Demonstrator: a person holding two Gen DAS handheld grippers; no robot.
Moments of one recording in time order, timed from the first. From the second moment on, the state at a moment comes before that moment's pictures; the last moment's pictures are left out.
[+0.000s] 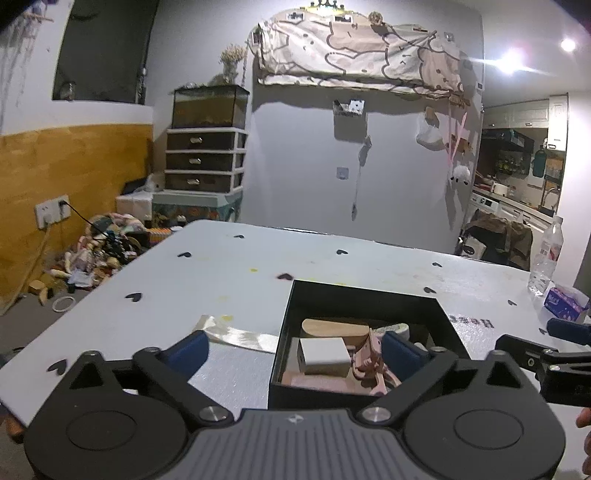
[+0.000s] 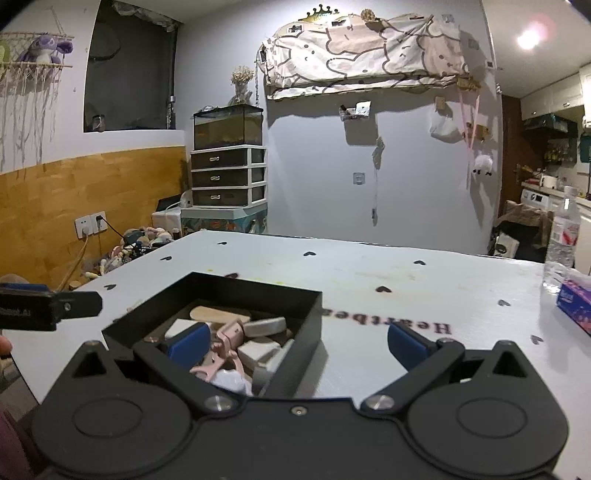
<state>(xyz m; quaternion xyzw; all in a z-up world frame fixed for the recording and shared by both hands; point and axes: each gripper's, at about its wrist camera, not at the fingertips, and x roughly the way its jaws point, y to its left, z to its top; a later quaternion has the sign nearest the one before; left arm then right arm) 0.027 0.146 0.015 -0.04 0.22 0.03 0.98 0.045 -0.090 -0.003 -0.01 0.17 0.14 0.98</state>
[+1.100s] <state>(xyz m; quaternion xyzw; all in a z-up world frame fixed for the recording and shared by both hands) -0.042 0.106 -0.001 0.00 0.19 0.02 0.98 -0.023 -0.121 -0.013 0.00 0.13 0.09 0.99</state>
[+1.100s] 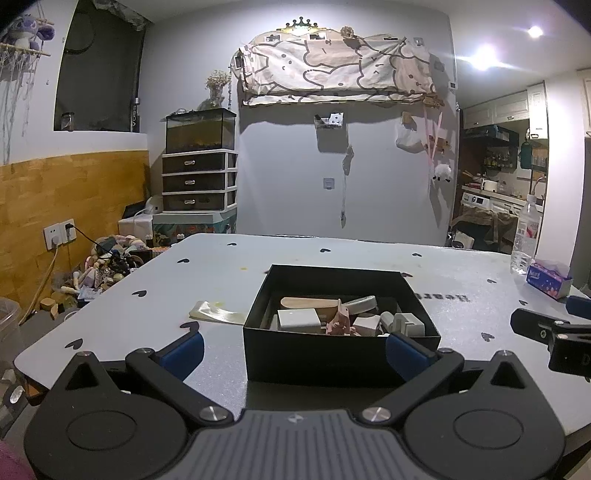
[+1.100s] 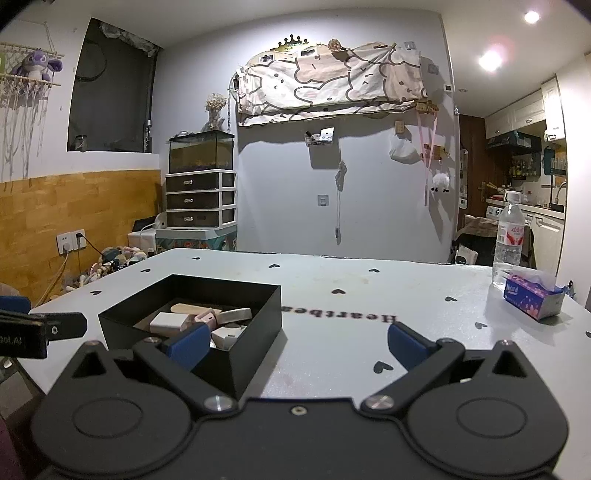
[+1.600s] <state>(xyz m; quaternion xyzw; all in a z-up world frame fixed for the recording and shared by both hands) -0.044 0.110 -0.002 0.00 0.19 0.02 0.98 -0.027 -0.124 -0.013 0.00 0.13 0.09 0.99</state>
